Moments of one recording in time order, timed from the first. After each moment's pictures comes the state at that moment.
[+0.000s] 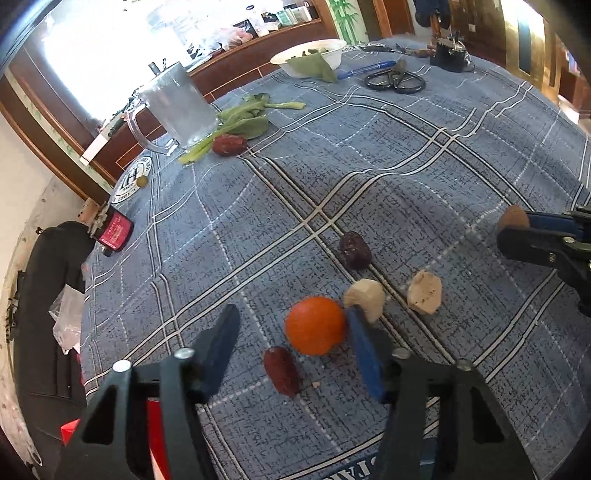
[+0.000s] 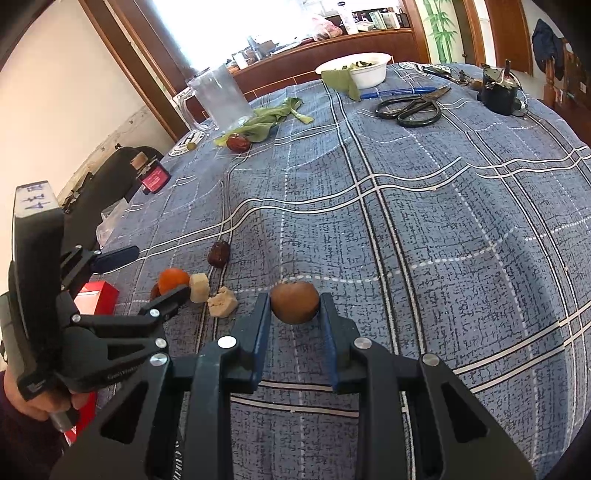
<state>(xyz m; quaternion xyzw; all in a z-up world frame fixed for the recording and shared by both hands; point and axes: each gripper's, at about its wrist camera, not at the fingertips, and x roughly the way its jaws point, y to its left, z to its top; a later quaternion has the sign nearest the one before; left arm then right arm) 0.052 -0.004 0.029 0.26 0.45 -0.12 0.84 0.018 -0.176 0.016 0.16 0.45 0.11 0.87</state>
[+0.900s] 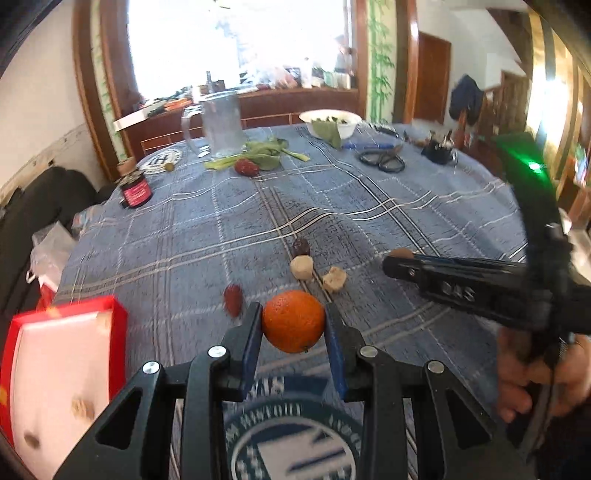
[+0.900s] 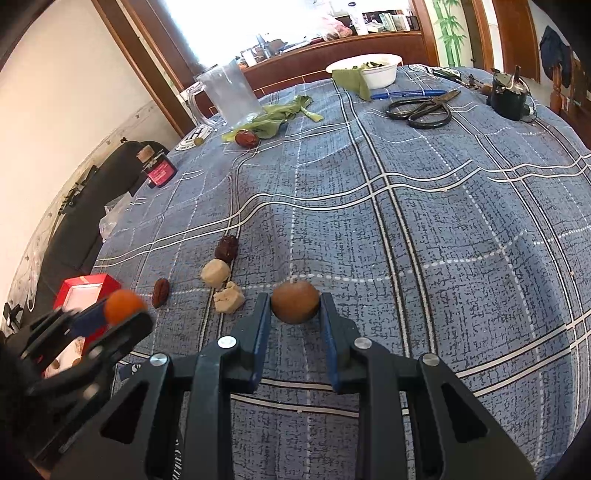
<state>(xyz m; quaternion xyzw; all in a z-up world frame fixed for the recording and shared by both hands) -0.044 0.018 0.072 0.07 0.38 -0.12 0.91 0.016 -0.165 0.017 0.14 0.44 0.13 0.88</state>
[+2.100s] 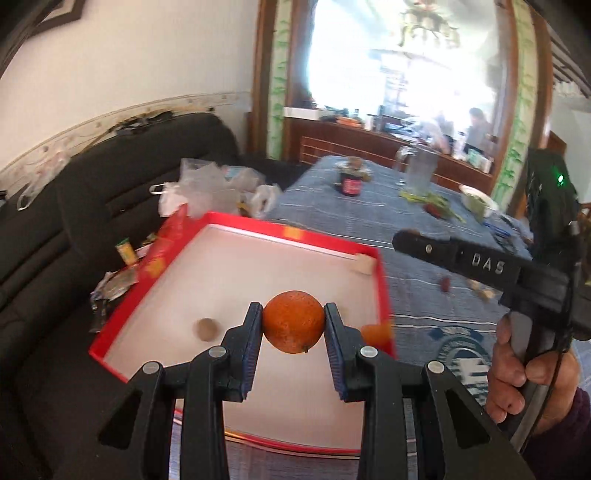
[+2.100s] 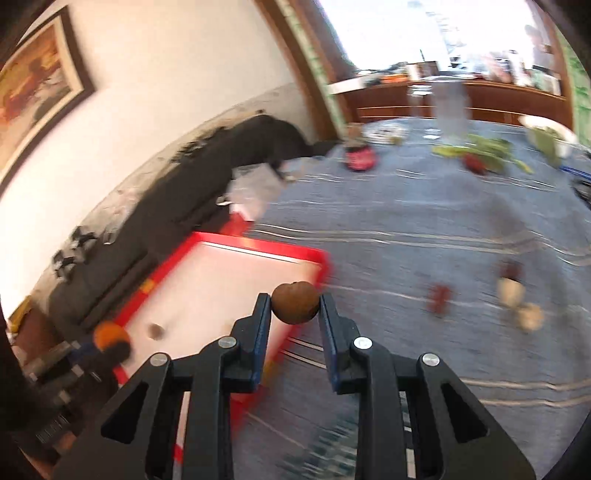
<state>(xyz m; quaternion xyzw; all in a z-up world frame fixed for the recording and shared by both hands) -0.152 0.232 0.098 -0.07 0.33 0.11 0.93 -0.034 0.055 0.077 0.10 0.37 0.36 0.85</state>
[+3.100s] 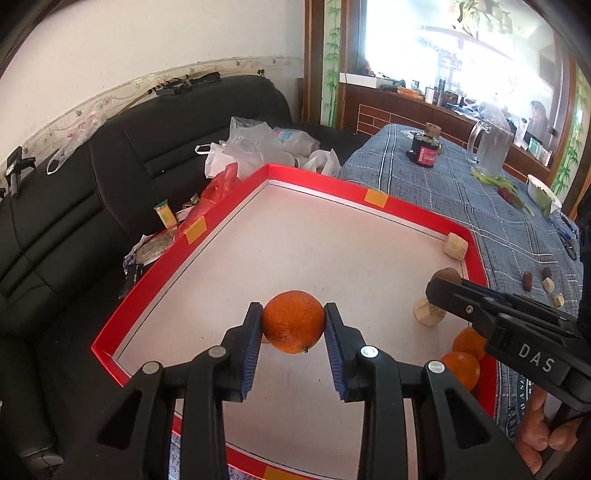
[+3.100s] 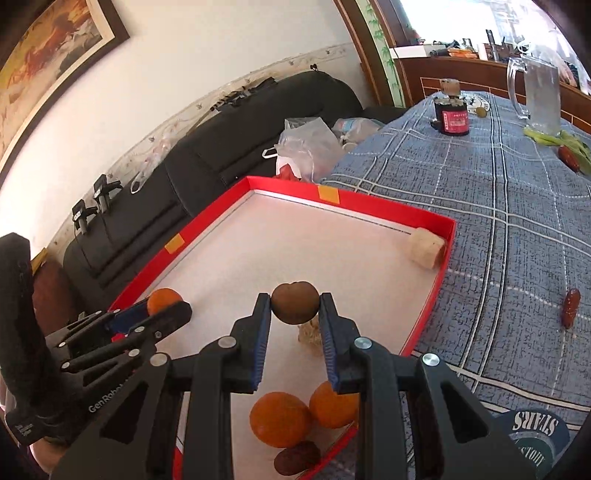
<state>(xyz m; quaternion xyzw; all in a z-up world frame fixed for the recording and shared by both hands) -0.126 0.273 0.055 -0.08 0.39 0.20 0.90 -0.038 0.135 0.030 0.03 0.41 0.42 0.81</state>
